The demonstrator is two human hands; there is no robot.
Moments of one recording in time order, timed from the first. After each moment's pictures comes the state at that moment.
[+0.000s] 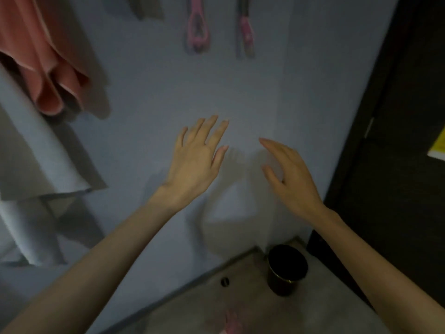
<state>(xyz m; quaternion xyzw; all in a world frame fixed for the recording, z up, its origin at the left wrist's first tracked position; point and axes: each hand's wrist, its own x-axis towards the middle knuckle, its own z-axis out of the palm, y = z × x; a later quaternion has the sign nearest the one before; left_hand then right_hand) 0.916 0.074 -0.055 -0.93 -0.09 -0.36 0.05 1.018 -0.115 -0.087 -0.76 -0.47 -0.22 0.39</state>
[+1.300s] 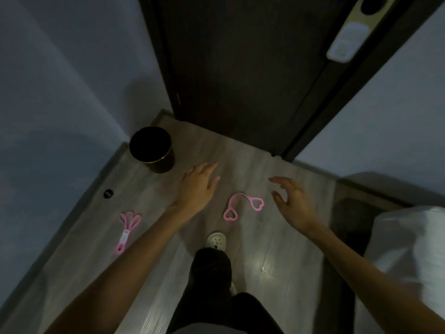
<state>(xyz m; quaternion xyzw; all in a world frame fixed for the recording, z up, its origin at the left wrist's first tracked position) 1.065 -0.381 -0.428 -0.96 0.12 0.08 -0.23 1.007 -0.629 -0.417 -0.95 0.03 0.07 0.29</state>
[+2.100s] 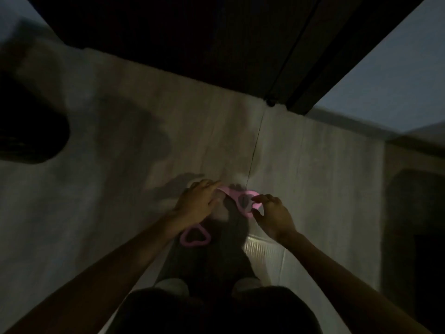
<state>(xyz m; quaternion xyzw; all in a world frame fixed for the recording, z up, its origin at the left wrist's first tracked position) 1.222 -0.548 -1.053 -0.91 0.23 0.30 -0.20 1.139 -0.749 -1.025 -0.93 0.14 0.27 0.23</state>
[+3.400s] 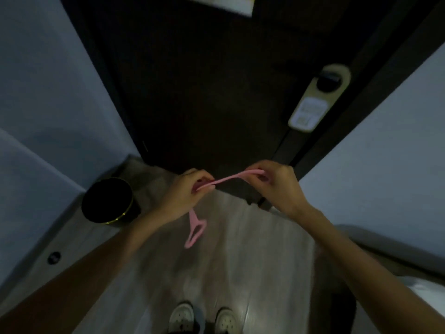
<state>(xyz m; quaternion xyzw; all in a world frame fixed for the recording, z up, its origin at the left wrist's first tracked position) 1.280 -0.503 -0.389 -0.88 0.19 0.10 -0.41 1.247 -0.726 -0.339 -0.93 -0.09 -0.04 0.35</state>
